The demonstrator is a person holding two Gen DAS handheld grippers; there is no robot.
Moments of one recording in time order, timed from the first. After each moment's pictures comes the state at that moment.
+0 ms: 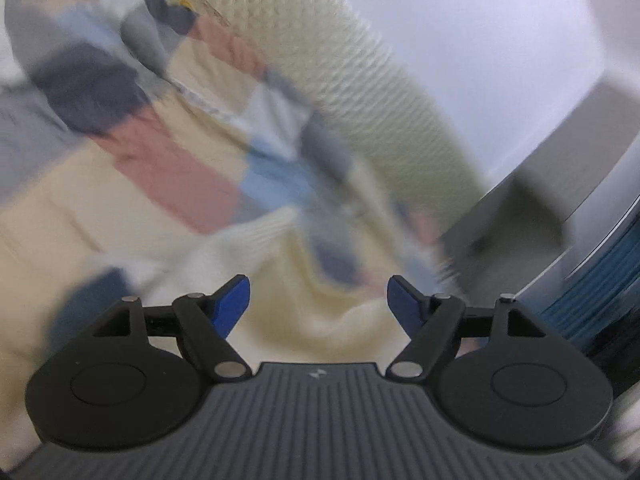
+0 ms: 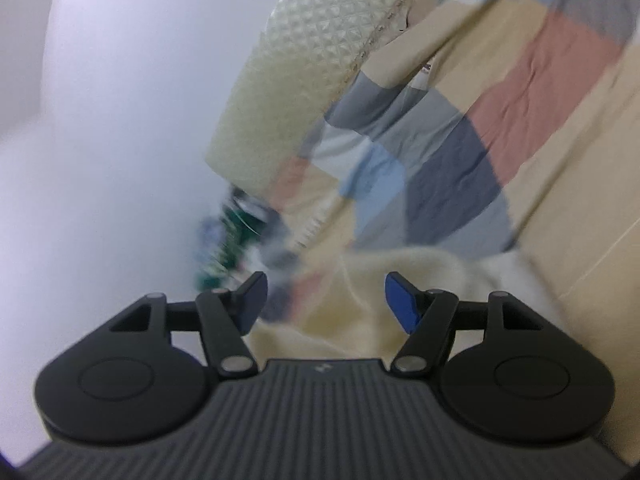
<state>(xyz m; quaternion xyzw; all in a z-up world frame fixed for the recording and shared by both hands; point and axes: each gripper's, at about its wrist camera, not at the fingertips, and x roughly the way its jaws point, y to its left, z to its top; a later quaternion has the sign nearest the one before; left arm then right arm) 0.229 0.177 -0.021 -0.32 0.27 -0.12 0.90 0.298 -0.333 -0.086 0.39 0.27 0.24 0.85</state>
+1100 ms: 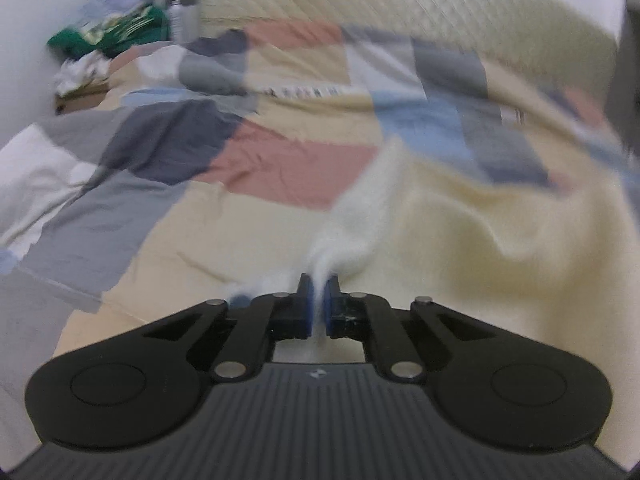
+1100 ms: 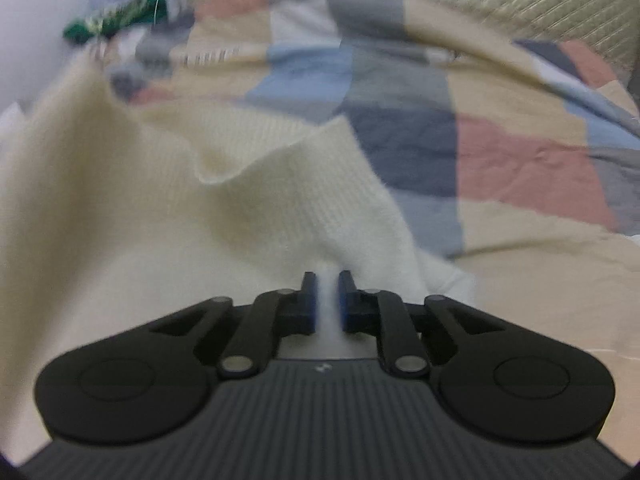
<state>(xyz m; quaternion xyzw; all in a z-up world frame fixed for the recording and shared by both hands) 0.277 0.137 -0.067 -0.07 0.34 0.06 0.94 0.328 -0.228 -0.137 -0.06 0.33 0.14 0.93</state>
